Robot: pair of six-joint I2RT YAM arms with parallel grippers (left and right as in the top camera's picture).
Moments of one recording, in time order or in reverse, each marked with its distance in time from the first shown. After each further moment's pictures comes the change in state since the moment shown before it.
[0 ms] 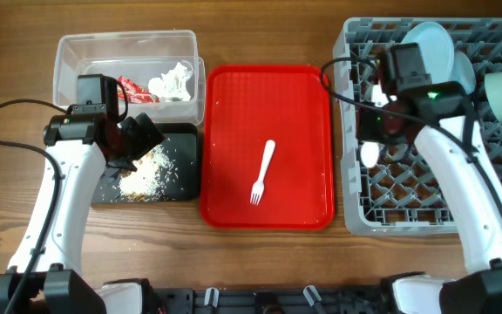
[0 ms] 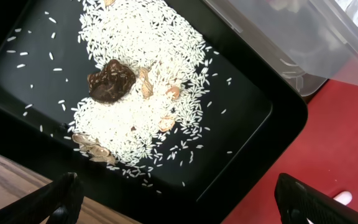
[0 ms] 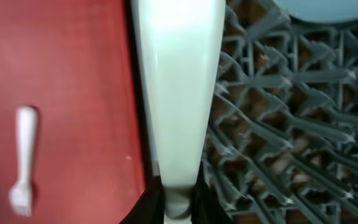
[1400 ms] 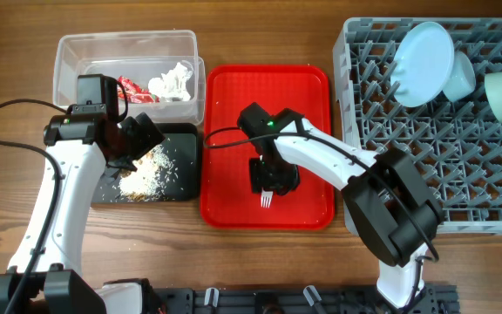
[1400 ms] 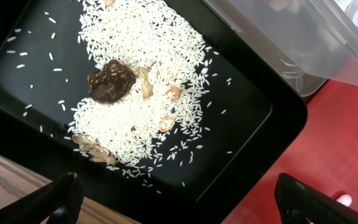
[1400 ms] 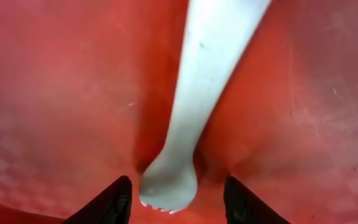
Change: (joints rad) left arm 0.000 0.000 0.000 0.000 0.000 0.000; right arm 0.523 0.505 -0.015 0.146 -0.277 0.325
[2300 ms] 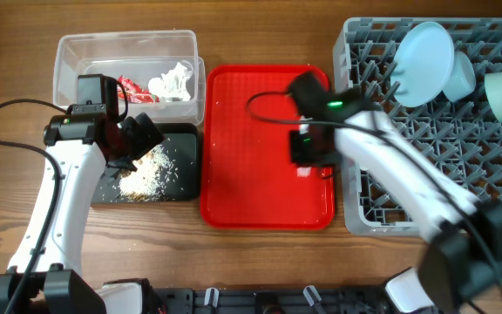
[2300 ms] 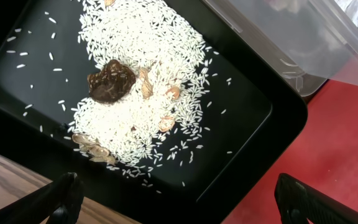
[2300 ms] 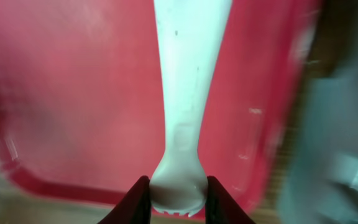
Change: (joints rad) left arm 0.000 0.000 0.000 0.000 0.000 0.000; right arm -0.221 -0.353 0.000 -0.138 0.113 -0.121
